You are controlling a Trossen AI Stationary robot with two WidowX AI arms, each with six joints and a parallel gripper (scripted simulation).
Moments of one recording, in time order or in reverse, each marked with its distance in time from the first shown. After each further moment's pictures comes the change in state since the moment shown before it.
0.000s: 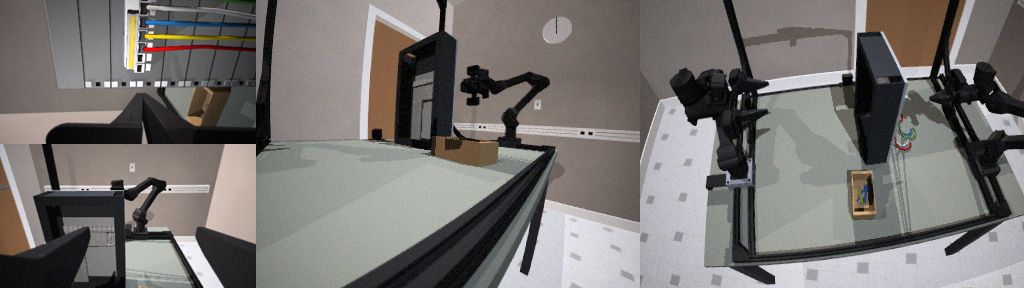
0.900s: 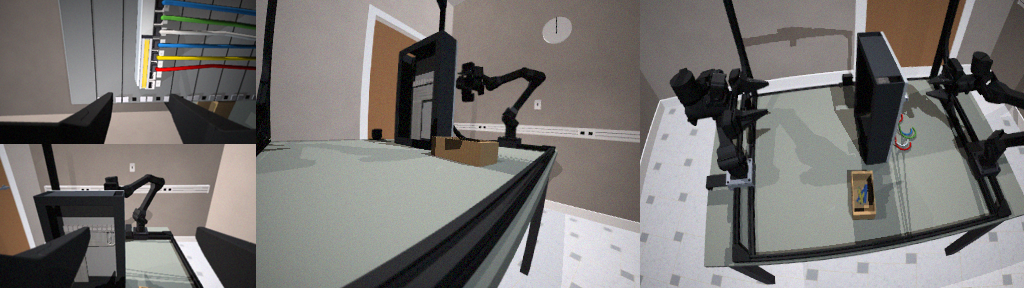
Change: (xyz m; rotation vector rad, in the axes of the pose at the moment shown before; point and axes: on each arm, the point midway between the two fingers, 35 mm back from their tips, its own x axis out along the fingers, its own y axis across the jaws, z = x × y) left arm 0.001 0.020 0.029 0.001 -0.001 0.000; right arm 0.000 0.000 0.000 0.000 0.000 0.000
